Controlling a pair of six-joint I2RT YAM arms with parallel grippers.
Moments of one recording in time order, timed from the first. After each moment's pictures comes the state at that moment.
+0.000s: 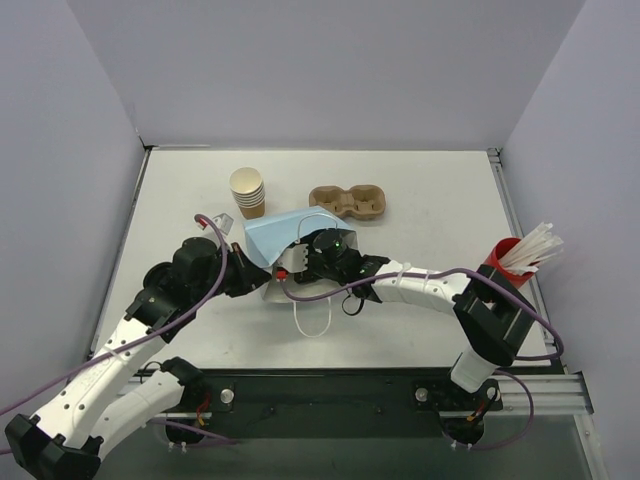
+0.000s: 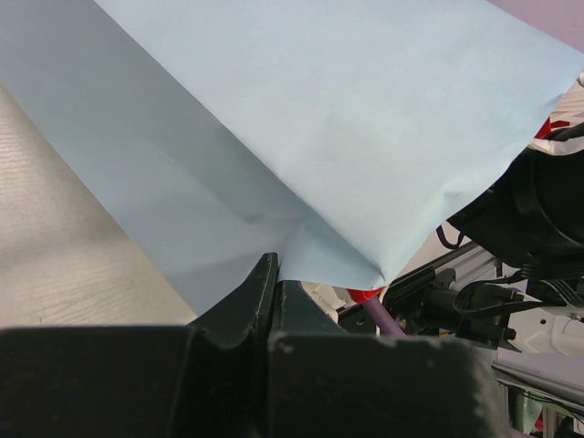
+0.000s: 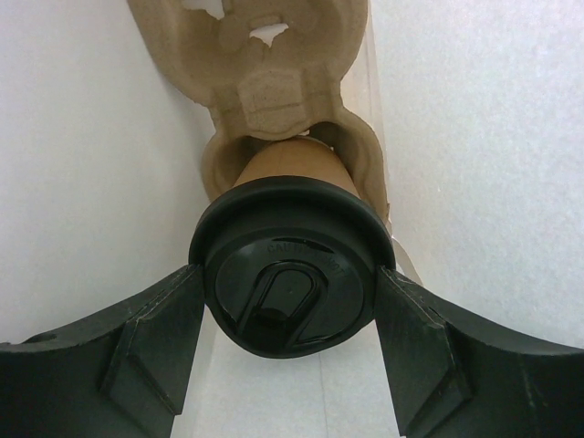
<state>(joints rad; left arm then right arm) -0.56 0.79 0.77 -0.50 0.12 -0.80 0.90 1.63 0.94 0.15 0.21 -1.00</state>
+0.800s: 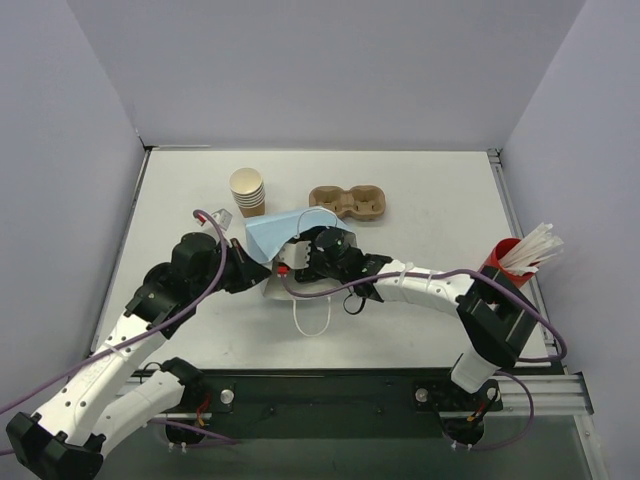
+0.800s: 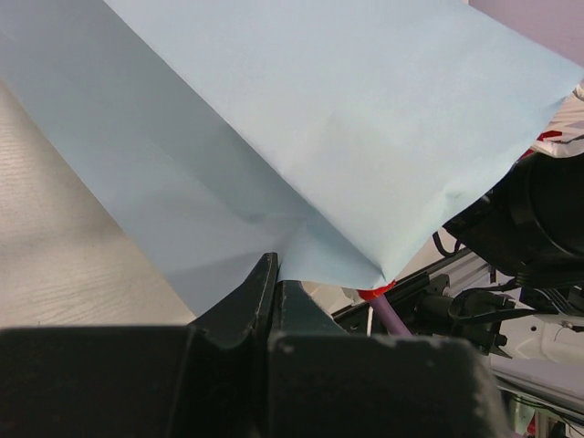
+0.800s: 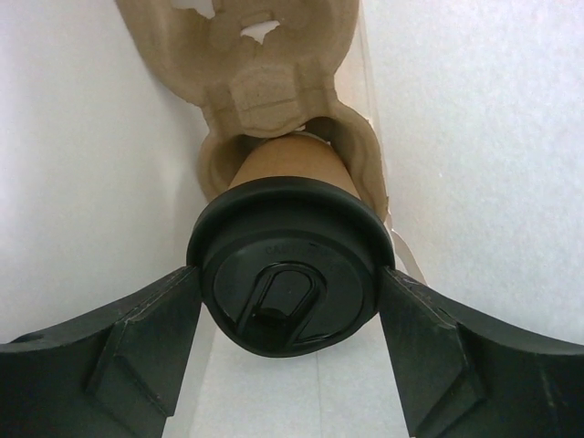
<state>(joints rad) -0.54 0.82 0.80 -0.51 0.13 -0.80 0.90 1.63 0.94 0.17 0.22 -0.95</state>
